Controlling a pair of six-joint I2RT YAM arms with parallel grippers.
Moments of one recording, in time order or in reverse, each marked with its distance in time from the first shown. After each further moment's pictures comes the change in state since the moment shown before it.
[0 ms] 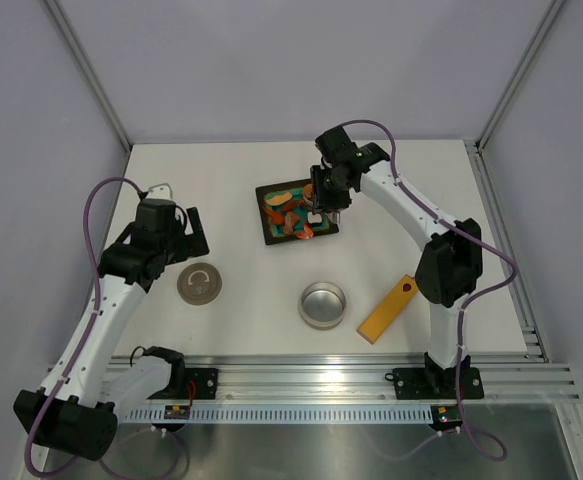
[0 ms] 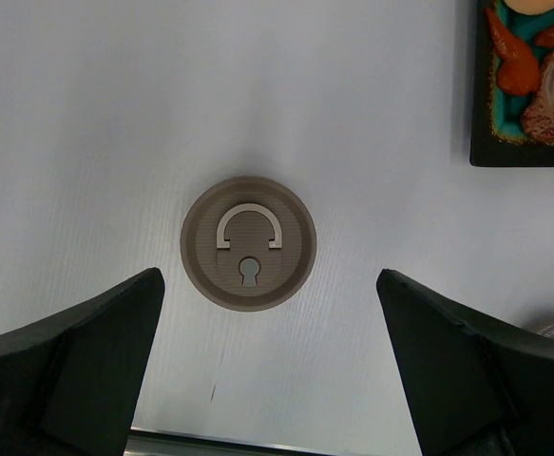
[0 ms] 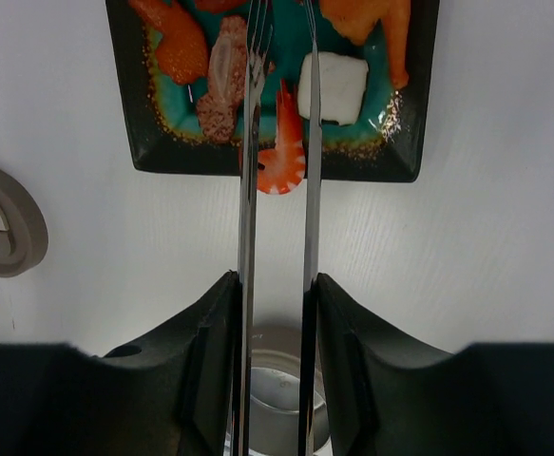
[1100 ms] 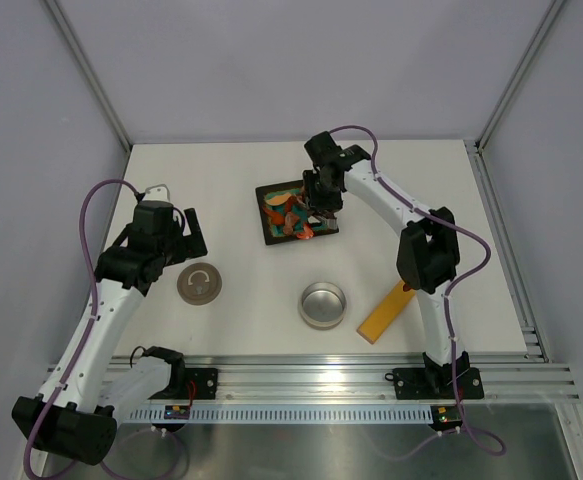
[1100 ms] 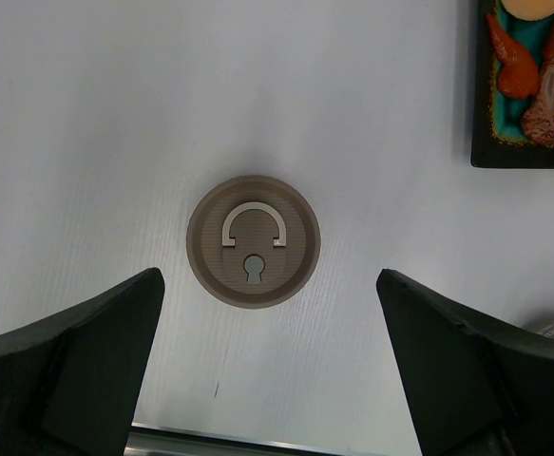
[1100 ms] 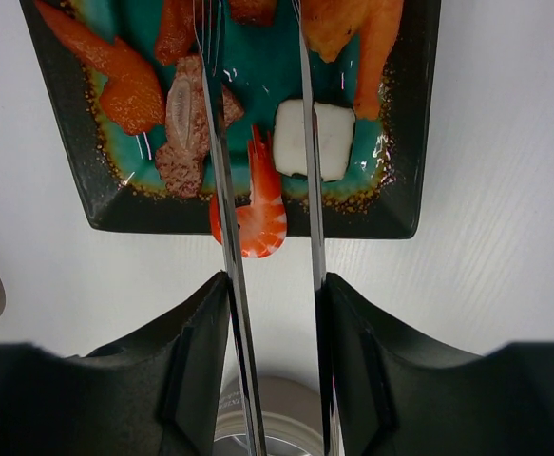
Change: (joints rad) left arm 0.000 -0.029 0.000 -0.016 -0.011 0.000; right arm 0.001 0.193 0.121 0.010 0.044 0.008
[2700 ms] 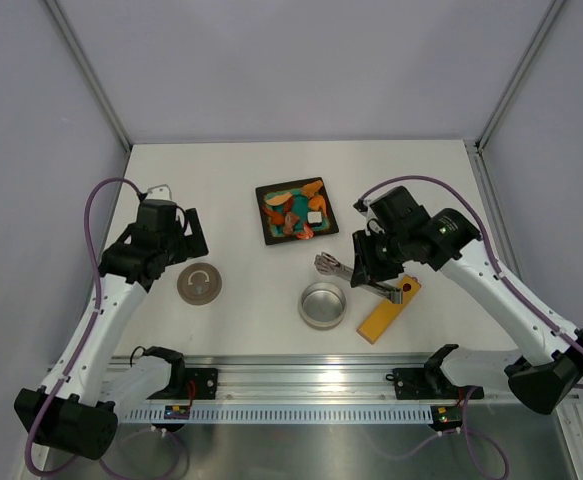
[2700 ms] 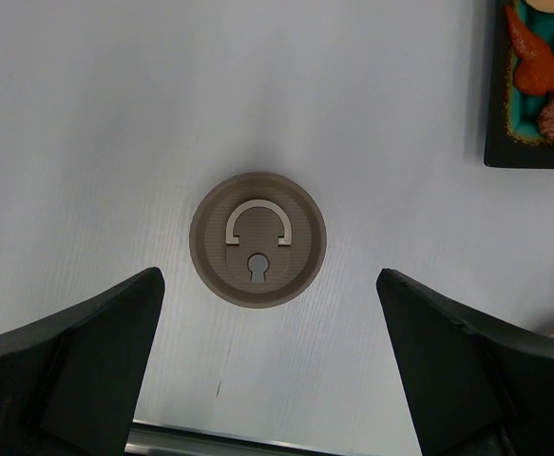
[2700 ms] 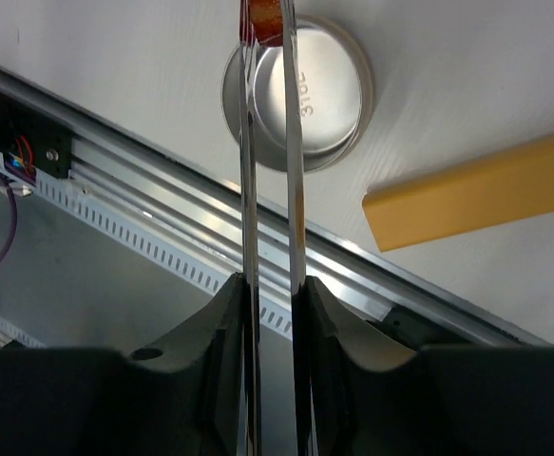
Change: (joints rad) left arm 0.000 0.028 -0.003 0.002 -0.011 -0.008; right arm 0.108 -0.928 -0.664 -0.196 -0.193 0.000
